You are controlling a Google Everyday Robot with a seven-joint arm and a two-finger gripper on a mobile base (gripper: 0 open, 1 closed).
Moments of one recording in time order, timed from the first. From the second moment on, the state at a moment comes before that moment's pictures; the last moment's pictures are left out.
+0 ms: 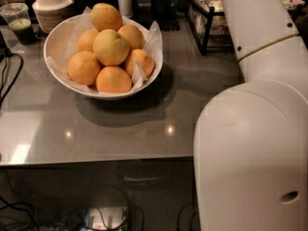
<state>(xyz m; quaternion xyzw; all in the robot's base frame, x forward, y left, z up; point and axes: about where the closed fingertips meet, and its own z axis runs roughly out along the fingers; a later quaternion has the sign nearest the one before) 0.695 0.115 1.098 -0.71 0.47 0.14 0.51</state>
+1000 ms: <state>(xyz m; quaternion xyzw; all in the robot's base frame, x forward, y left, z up) 0.700 0.115 1.070 -0.74 0.51 0.12 0.42</state>
